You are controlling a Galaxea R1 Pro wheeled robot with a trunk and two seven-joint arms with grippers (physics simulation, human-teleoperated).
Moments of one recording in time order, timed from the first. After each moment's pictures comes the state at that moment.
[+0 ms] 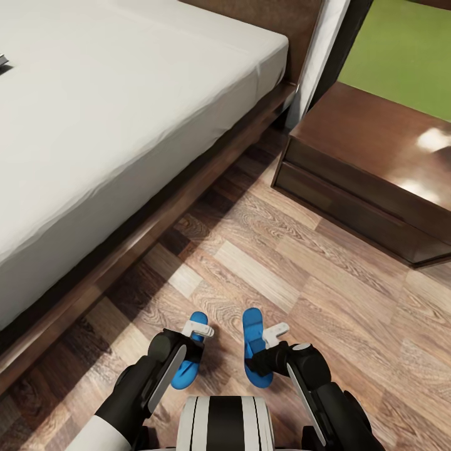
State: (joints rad) left arm -0.51 -0.07 -0.38 -1.17 0.20 0.99 0.20; right arm -0.34 0.04 0.25 -1.42 0.15 0.96 0.27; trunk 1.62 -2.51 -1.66
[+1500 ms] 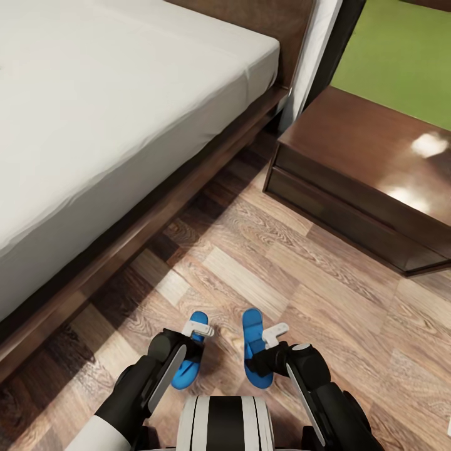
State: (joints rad) left arm -0.51 -0.07 -0.38 -1.17 0.20 0.99 0.19; right arm -0.34 0.04 0.25 -1.42 0.16 0.96 0.27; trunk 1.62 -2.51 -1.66
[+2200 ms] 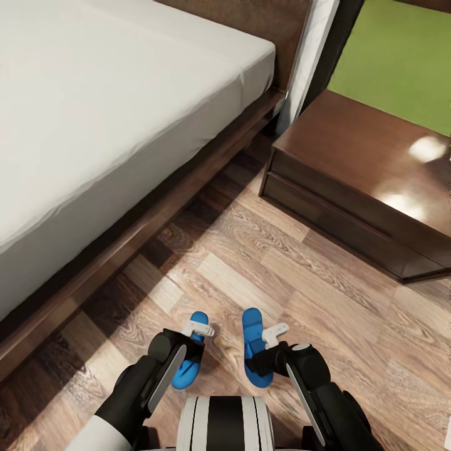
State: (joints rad) left arm -0.51 -0.07 -0.38 -1.17 0.20 0.99 0.19; right arm -0.34 0.04 0.25 -1.42 0.16 0.96 0.27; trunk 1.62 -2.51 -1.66
